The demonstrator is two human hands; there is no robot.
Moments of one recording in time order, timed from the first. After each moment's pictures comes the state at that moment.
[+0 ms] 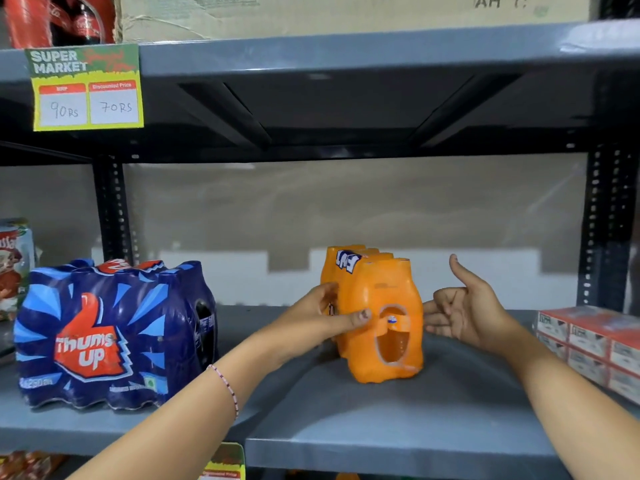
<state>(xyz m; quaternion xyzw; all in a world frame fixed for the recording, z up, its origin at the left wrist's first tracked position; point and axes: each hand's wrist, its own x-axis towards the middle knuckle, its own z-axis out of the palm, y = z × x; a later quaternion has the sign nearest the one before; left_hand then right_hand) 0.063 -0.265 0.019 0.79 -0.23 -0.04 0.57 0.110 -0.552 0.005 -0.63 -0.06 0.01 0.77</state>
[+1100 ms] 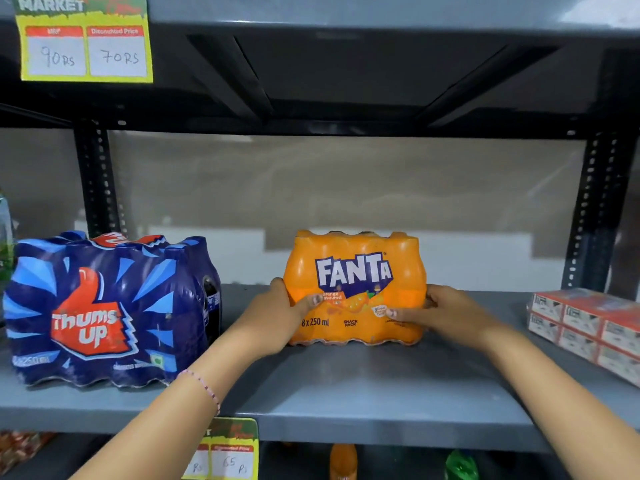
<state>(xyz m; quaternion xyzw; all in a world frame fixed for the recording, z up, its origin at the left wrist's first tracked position) 0.082 -0.217 -0.006 0.91 -0.10 0.09 0.39 0.070 -0.502 -0.007 -0.88 -0.08 -0.10 0.45</state>
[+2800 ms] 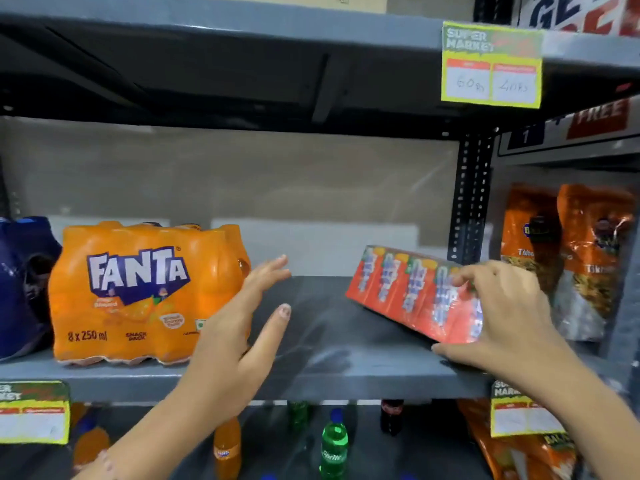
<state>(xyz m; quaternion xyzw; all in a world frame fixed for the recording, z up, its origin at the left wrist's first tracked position) -0.053 -0.386 -0.037 0.76 -0.33 0.29 0.48 -0.094 -0.711 -0.016 -0.92 0.00 -0.39 0.07</state>
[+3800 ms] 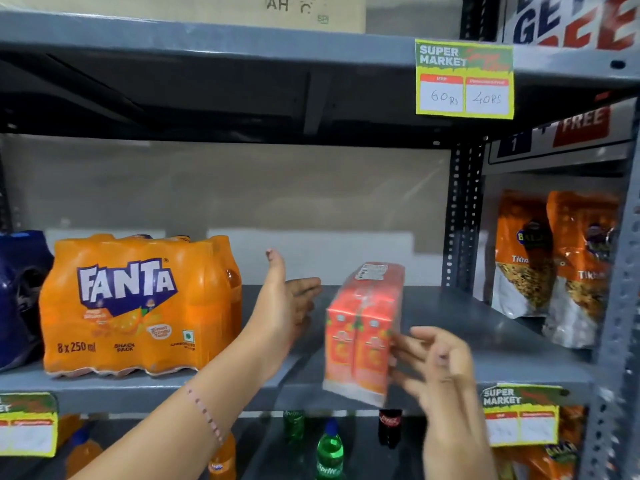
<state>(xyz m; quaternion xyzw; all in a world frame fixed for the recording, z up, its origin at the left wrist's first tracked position) -0.010 -0.466 0.005 0.60 -0.09 -0.09 0.79 -0.128 -0.614 -0.069 -0.63 -0.08 -0.36 0.69</state>
